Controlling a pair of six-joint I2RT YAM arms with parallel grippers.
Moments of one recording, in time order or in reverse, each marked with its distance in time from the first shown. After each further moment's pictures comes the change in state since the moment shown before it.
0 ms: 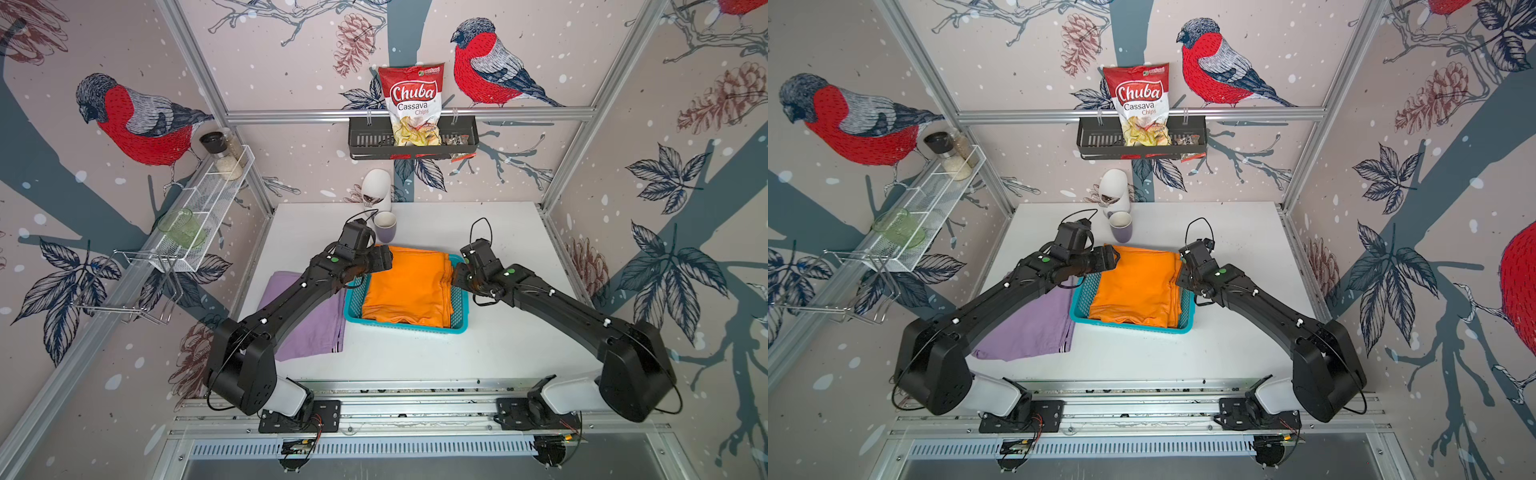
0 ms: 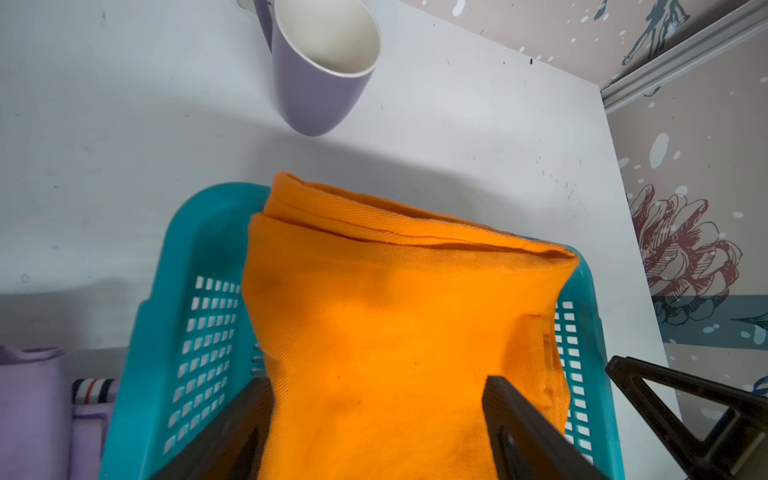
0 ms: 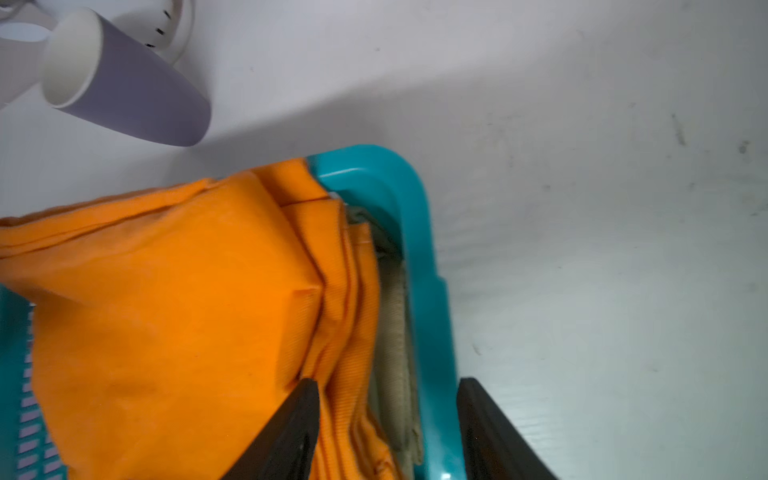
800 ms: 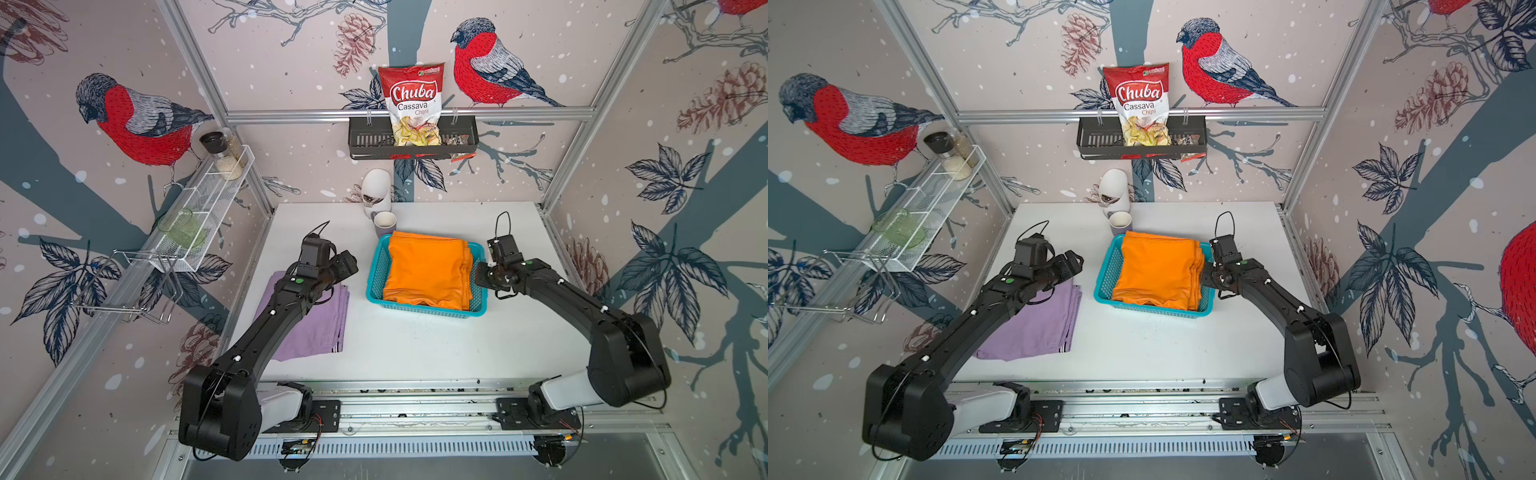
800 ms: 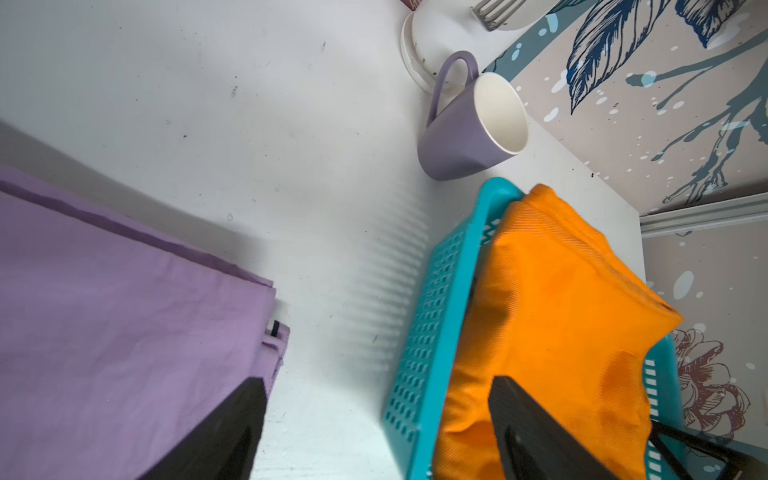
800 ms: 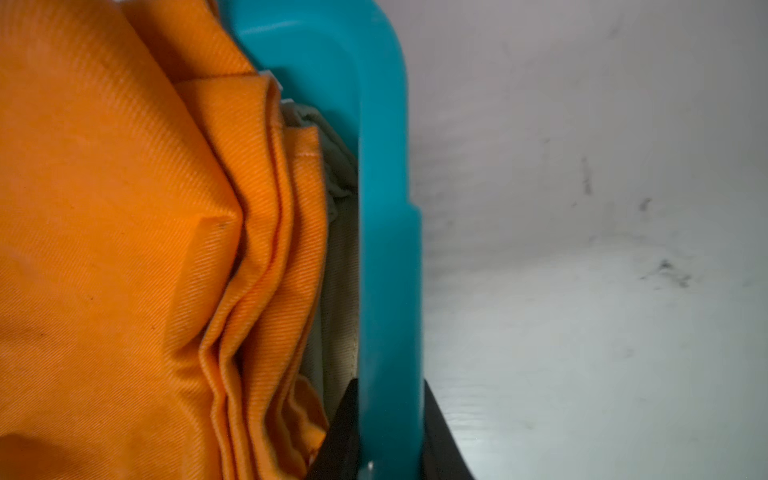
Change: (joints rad) left arm 0.234 -0.241 -0.277 0.057 -0.002 -0.118; right arm -0.300 0.077 0.011 -0.002 -0.154 -0.346
